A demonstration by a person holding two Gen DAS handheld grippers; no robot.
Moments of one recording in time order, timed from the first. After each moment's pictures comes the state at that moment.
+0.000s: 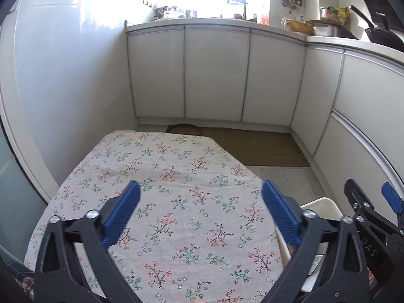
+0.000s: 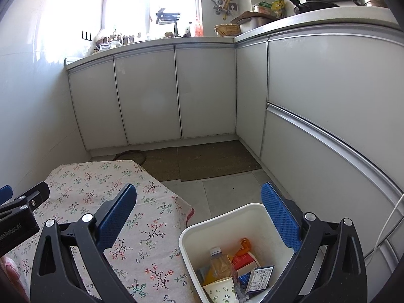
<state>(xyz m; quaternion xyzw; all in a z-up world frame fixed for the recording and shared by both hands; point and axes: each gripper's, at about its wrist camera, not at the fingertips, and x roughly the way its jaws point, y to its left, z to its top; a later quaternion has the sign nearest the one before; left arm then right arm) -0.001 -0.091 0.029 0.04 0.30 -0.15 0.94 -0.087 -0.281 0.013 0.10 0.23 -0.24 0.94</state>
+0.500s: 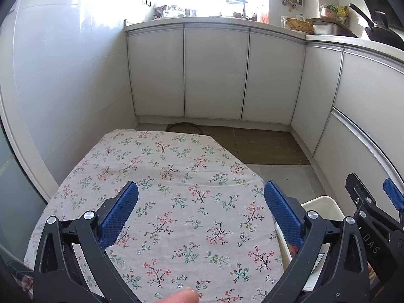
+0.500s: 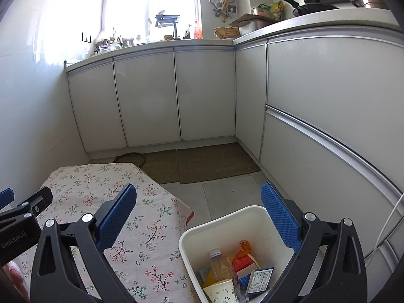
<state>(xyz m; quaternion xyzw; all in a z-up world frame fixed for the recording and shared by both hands) 0.001 -0.093 0.026 0.05 0.30 -0.14 0.94 -0.089 -0.281 0.012 0.09 0.22 -0.24 0.94</state>
